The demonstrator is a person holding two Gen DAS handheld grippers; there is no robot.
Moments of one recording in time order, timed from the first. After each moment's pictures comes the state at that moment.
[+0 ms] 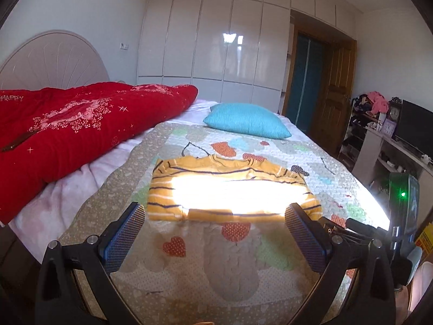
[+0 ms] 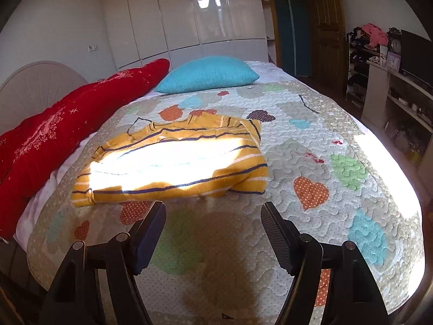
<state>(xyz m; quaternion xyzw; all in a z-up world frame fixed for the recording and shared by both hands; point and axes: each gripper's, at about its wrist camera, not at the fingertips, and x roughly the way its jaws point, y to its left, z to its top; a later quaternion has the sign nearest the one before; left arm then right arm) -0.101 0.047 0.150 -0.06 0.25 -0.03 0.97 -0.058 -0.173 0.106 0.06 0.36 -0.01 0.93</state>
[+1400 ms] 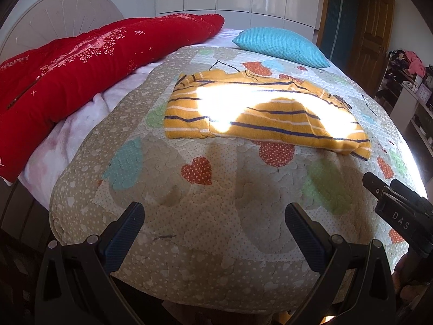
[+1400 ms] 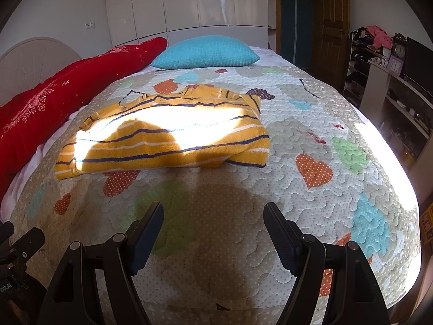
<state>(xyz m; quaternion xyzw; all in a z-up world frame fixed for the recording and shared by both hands) -0.074 0.052 0.072 -0.04 0.42 0.04 0.90 -0.055 -0.165 0.072 0.03 0.40 -0.02 0.92</state>
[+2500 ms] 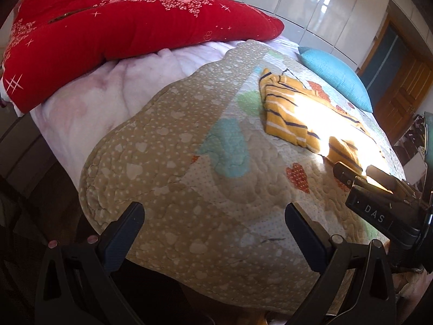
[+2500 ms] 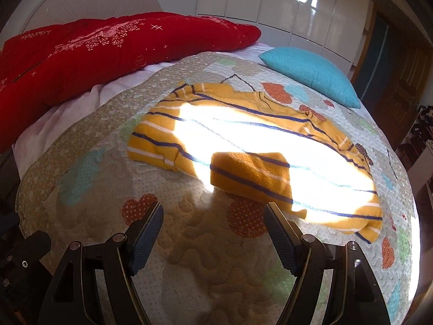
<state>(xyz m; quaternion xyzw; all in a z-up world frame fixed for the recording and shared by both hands) -0.097 0.191 0.039 -0.20 0.43 0.11 0.88 0.004 0.022 0.064 -0.14 0.41 0.14 0.89</state>
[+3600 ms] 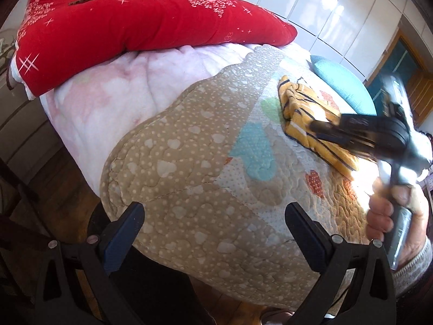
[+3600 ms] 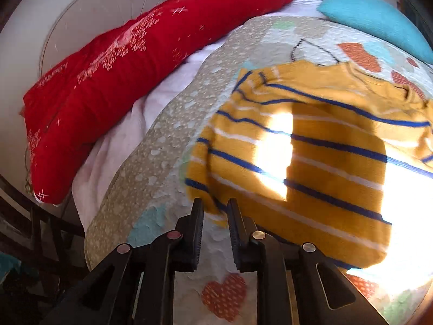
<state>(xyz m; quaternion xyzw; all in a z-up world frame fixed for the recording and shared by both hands) -0.108 0.213 0.036 -0.22 0.42 0.12 0.87 0.106 0.048 0.045 0.04 0.51 0.28 0.81</state>
